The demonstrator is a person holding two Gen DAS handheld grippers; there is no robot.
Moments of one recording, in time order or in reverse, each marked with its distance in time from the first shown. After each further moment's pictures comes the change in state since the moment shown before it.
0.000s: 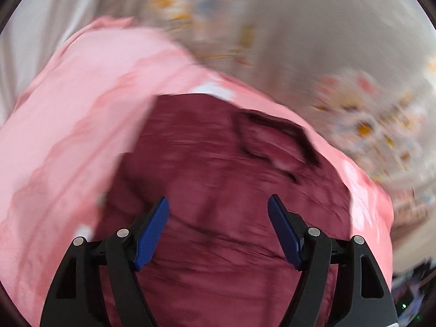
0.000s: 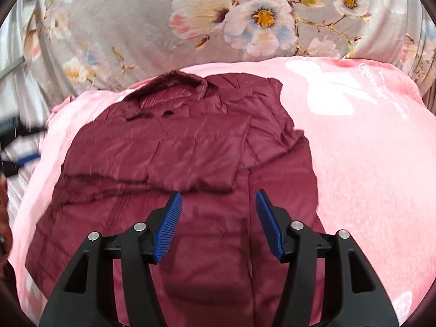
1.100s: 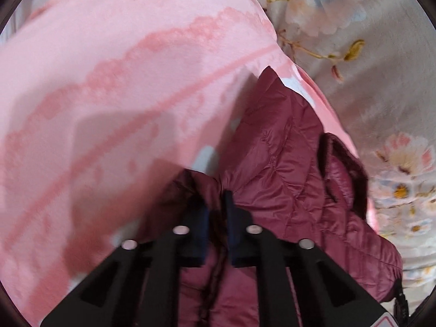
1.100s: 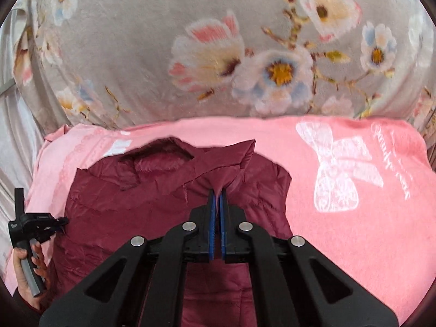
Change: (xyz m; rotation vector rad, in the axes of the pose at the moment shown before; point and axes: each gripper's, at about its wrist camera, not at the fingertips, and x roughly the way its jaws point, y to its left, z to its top) left arm 0.091 0.093 0.032 -0.278 0.103 0.058; right arm 0.020 0.009 0.119 -0.077 -0.052 -0.013
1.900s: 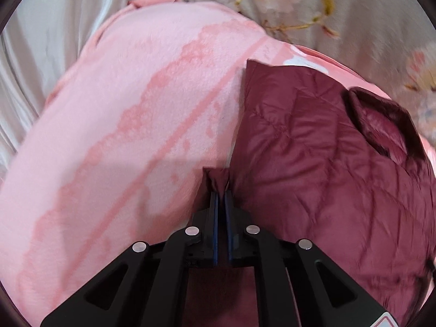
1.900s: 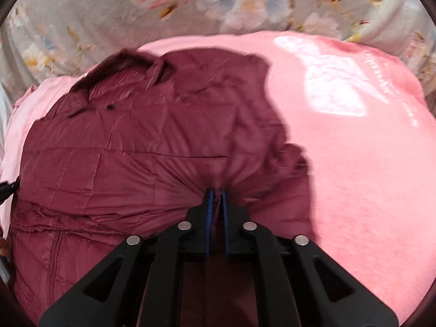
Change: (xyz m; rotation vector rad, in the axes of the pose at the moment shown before) left arm -0.017 -0.021 -0.037 0.379 -0.122 0.313; right arm 0.040 -0.035 -0.085 0.061 0.154 -0.123
